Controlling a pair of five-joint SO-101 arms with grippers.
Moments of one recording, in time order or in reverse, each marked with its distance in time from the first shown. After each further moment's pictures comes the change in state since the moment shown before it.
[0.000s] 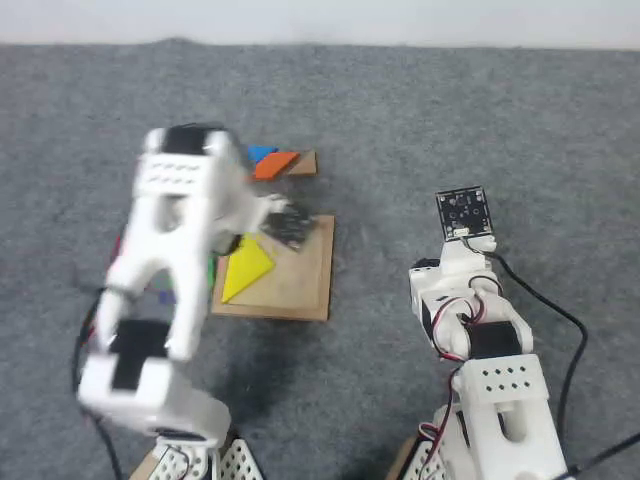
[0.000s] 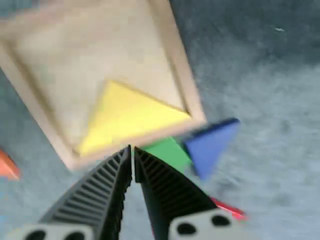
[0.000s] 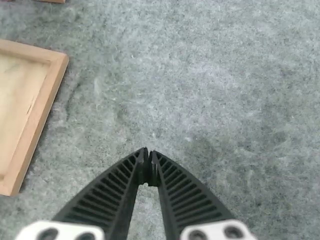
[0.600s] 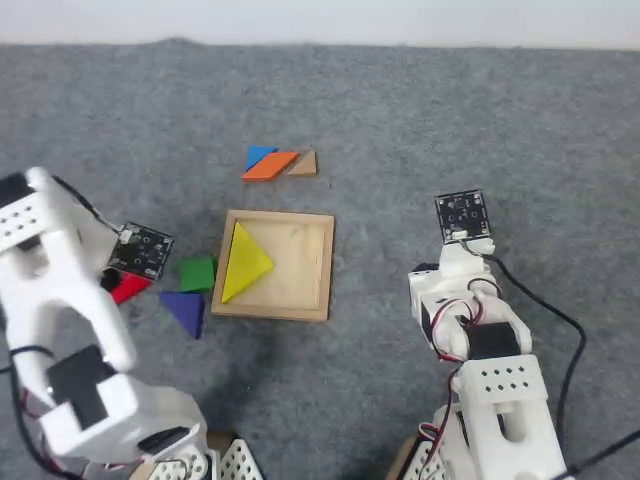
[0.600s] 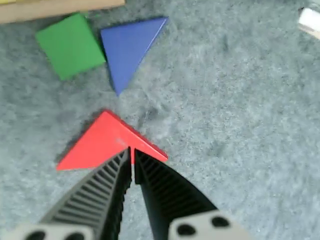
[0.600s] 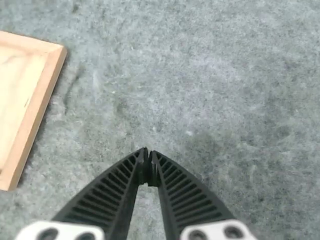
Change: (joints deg) left arm -35.3 -6.5 7.6 -1.1 -23.3; right arm -0.1 0.0 1.1 0.0 0.0
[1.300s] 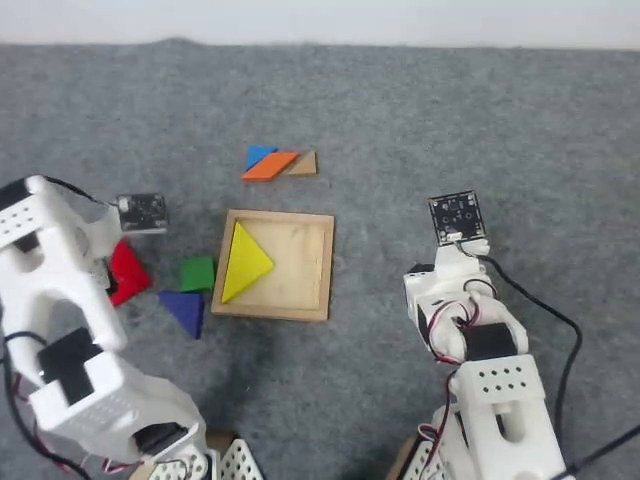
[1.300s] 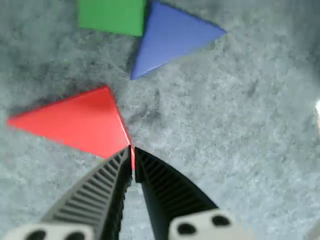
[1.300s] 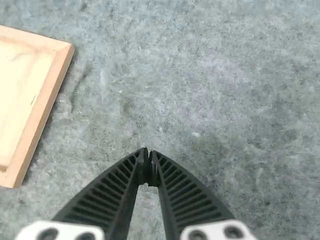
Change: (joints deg) left arm -2.2 7.2 0.9 -5.1 30.2; right arm -1.4 0.0 0.7 -0.8 0.0
